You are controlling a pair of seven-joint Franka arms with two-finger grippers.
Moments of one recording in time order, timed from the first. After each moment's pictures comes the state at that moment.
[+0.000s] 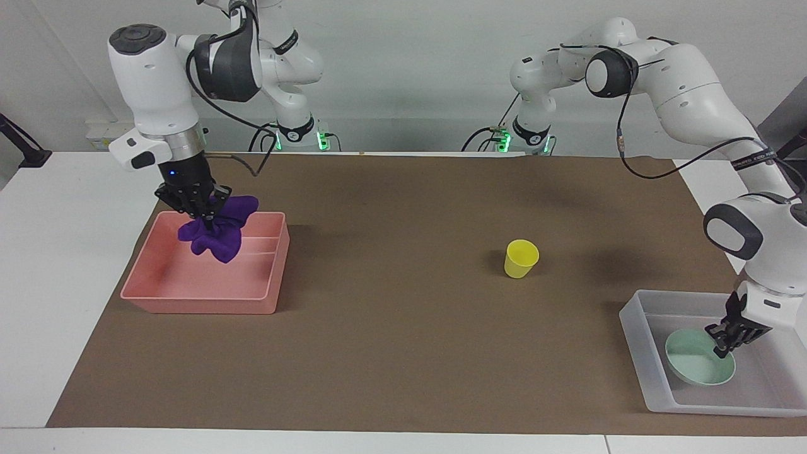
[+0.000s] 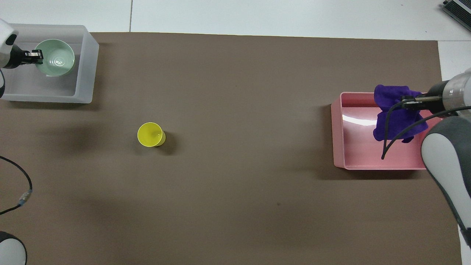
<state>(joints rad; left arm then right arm) 0.22 0.74 -0.01 -1.25 -0.02 2.31 0.11 -0.03 0.01 -0.03 -1.85 -0.08 2.04 -0.01</state>
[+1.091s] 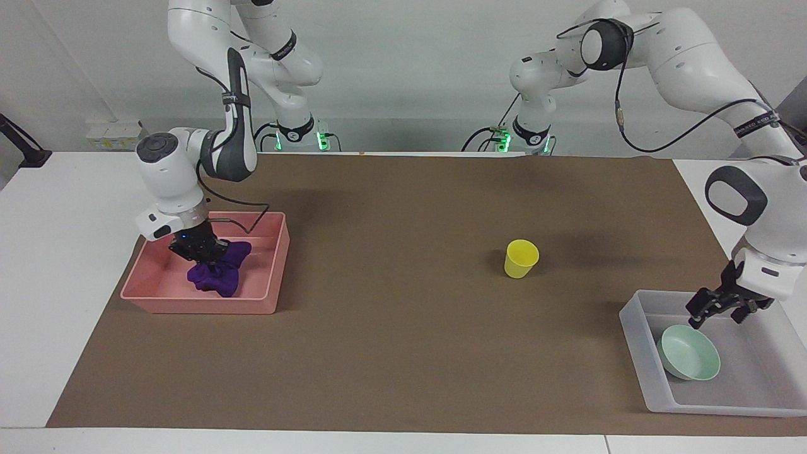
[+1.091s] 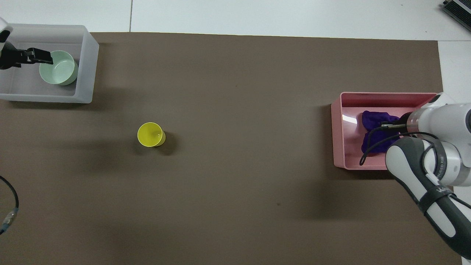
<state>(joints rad) 0.15 0.49 -0.03 -1.42 -0.02 2.16 0.11 -0.14 0.16 -0.03 -2.15 -0.08 2.48 -0.11</state>
